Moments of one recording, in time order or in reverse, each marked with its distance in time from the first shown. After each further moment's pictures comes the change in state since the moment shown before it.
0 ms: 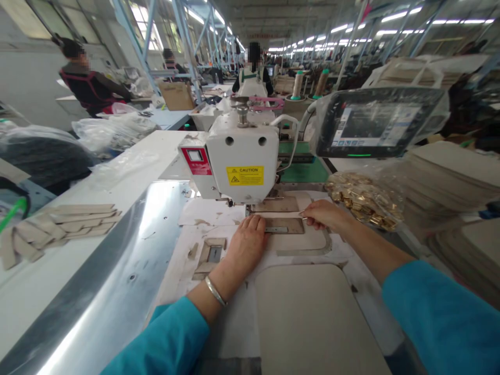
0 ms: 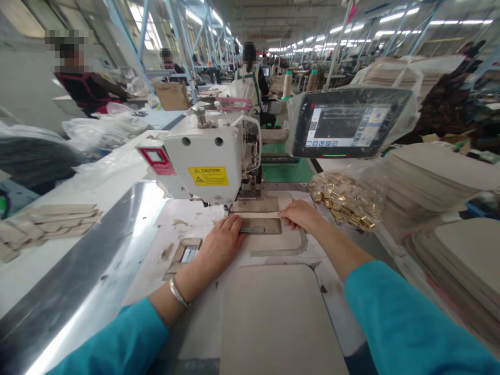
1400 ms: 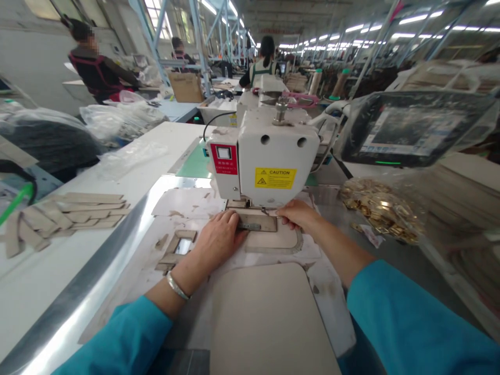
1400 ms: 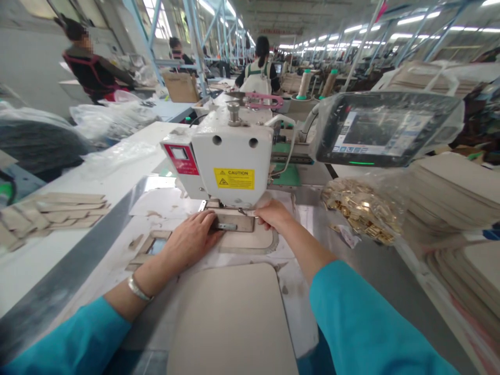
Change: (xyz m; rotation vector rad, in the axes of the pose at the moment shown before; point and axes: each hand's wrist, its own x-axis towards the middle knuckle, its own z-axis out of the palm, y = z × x) left_hand -0.030 -0.090 -0.036 0.004 -0.070 -0.104; right_hand -0.003 -0.077 0.086 -0.031 -0.051 -0.043
